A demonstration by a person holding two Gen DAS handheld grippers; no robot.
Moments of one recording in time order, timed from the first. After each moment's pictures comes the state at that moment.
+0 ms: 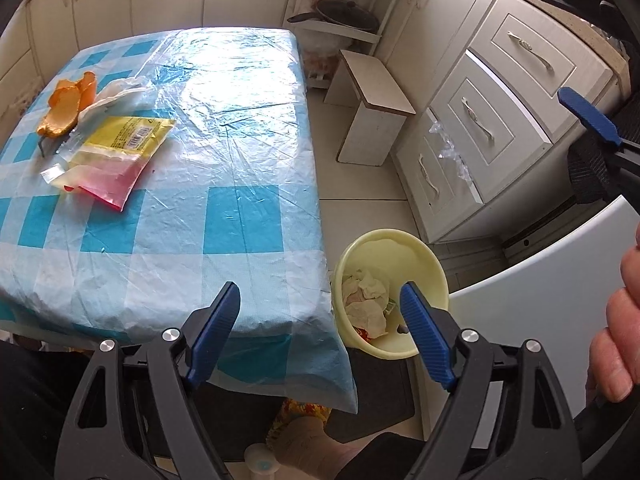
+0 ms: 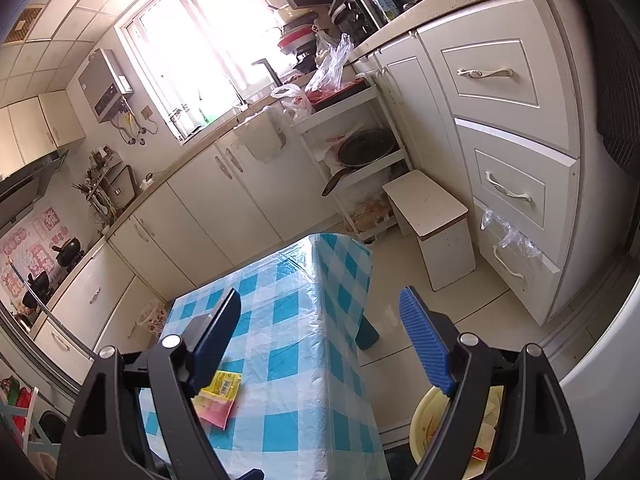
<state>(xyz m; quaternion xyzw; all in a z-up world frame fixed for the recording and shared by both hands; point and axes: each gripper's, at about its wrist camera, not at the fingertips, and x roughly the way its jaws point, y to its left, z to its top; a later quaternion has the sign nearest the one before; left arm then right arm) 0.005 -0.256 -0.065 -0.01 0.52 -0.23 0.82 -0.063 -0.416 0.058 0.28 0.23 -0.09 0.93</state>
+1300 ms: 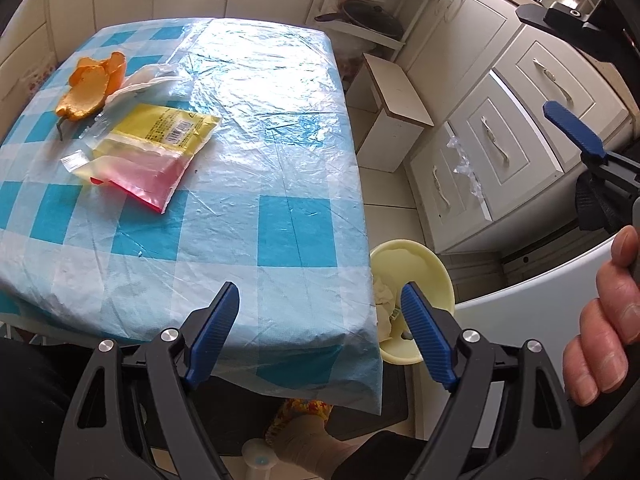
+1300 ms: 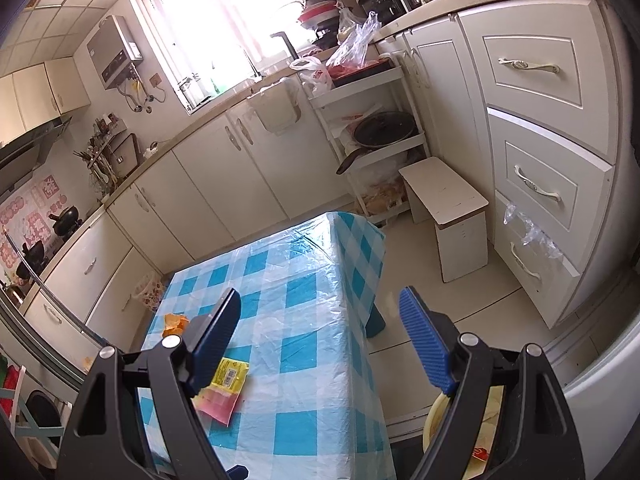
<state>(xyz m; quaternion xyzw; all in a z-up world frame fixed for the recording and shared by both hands) 0.029 -0.221 -0.063 -0.04 0.54 -0.21 0.82 -0.025 -0.380 0.052 0.25 0.27 -0.07 0.93</state>
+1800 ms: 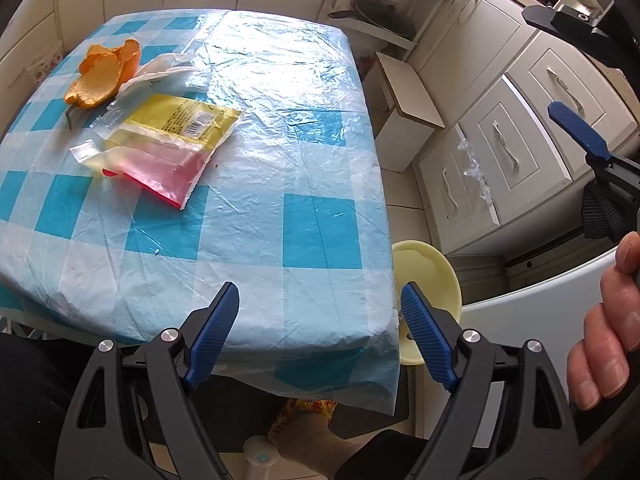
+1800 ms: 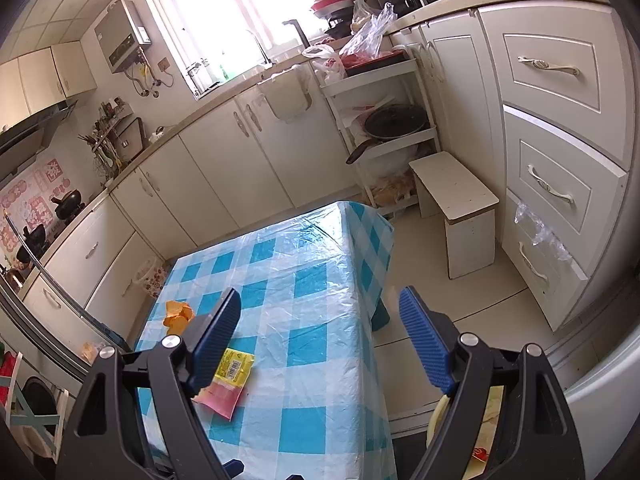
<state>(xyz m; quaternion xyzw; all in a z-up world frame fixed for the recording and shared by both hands) 0.038 -0.209 -0.069 -0.05 0.55 -0.20 0.81 -0.013 -0.367 0.048 0.23 0.29 -0.06 0.93</state>
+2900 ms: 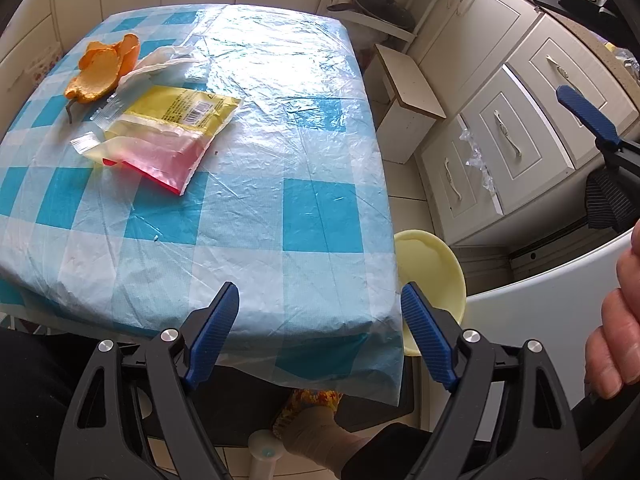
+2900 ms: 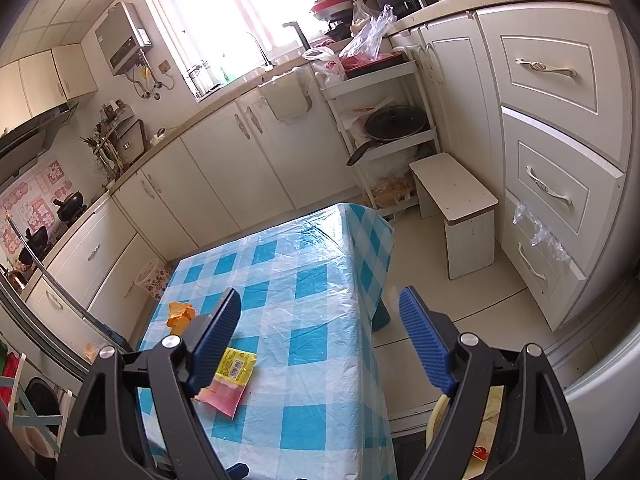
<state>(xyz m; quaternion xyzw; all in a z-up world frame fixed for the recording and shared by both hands) 0.032 -0.210 -0.073 -0.04 0.55 -0.20 0.81 -0.018 -0.367 0.052 0.24 0.29 -0.06 0.93</state>
